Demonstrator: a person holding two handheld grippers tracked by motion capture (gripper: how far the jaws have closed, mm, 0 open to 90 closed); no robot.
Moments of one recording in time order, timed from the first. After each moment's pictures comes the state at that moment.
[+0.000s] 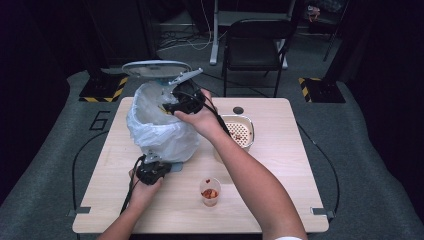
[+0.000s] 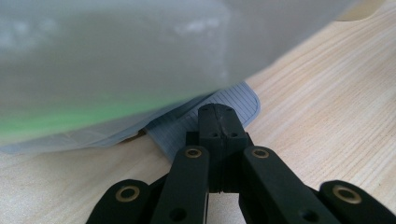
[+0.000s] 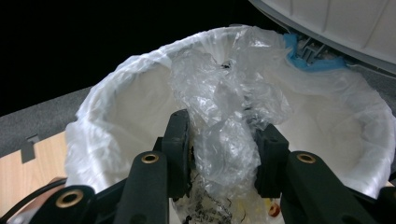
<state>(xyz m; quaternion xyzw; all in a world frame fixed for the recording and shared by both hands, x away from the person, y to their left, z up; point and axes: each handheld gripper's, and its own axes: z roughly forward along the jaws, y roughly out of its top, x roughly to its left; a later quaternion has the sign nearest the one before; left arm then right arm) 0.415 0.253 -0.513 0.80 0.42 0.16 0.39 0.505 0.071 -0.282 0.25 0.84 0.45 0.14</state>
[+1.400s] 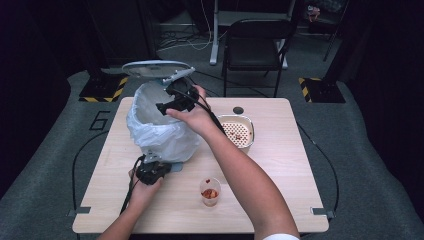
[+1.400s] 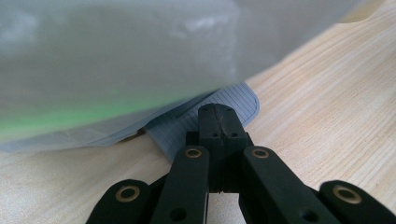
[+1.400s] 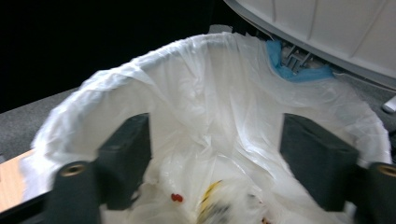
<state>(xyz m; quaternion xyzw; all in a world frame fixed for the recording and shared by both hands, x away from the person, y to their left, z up) 0.415 0.255 -0.513 0.81 0.42 0.15 0.38 0.513 0.085 -0.284 0.27 0.84 0.45 0.17</state>
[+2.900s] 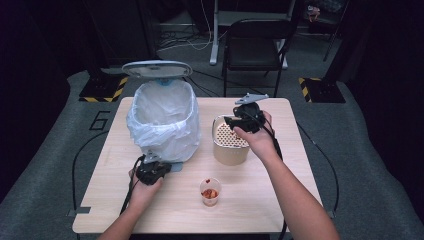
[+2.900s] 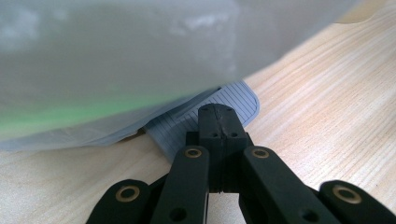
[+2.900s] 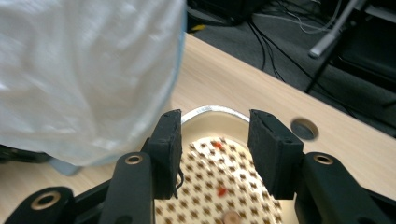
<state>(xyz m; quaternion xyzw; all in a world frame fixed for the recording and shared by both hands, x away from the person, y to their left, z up) 0.414 0.253 -0.514 0.80 0.43 0.16 0.39 0.488 -0.087 -0.339 0.38 0.80 0.40 0.22</state>
